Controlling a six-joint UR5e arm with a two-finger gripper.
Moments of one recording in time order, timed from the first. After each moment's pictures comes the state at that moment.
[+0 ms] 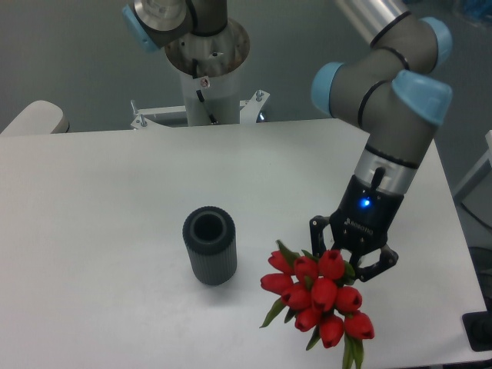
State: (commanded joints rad) arm 2.69 -2.01 -1.38 -0.88 0.75 1.02
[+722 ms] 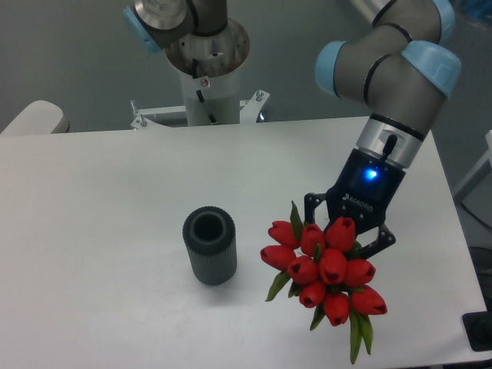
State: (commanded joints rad) arm 2.70 -1.98 -1.42 -0.87 0.66 0.98
